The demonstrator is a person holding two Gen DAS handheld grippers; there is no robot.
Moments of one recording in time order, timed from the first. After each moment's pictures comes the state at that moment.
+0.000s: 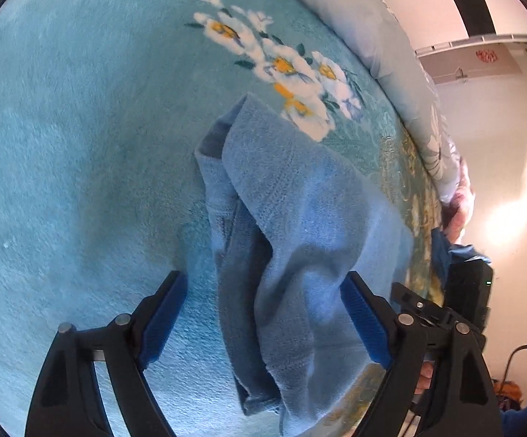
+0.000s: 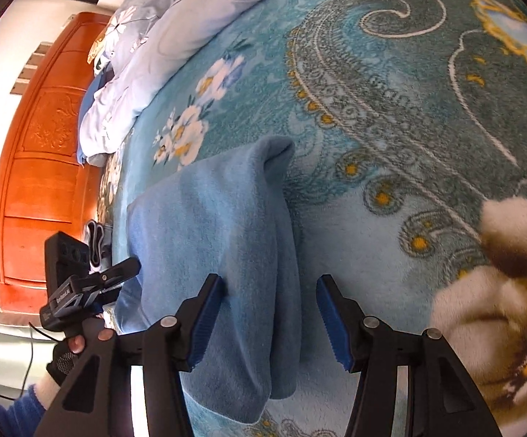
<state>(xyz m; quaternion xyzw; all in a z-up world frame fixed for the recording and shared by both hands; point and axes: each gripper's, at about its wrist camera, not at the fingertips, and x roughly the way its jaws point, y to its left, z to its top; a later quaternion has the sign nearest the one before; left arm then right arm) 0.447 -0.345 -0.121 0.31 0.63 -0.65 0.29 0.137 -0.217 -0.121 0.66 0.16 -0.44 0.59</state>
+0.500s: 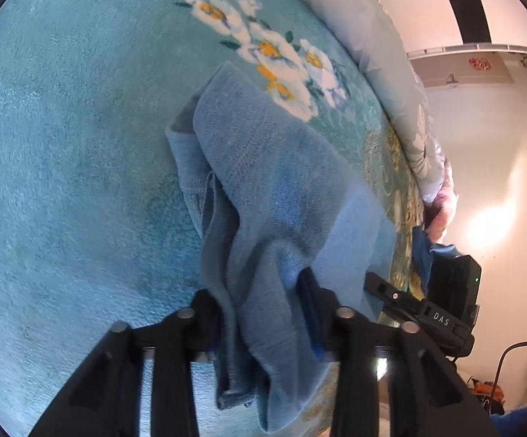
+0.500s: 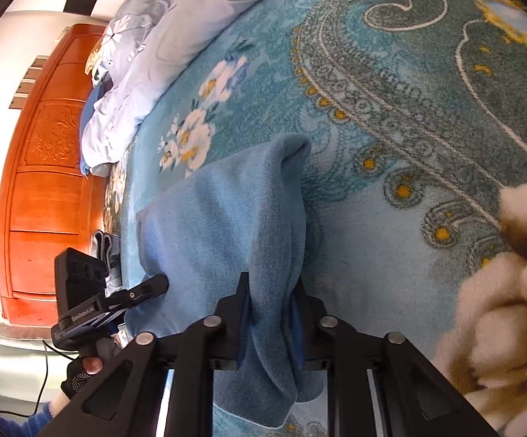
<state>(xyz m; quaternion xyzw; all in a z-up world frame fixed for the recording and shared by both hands) 0.436 -0.331 -0.120 0.29 0.65 -0.65 0.27 0.145 -0.218 -0.113 0.67 0.13 -0.44 0.58</state>
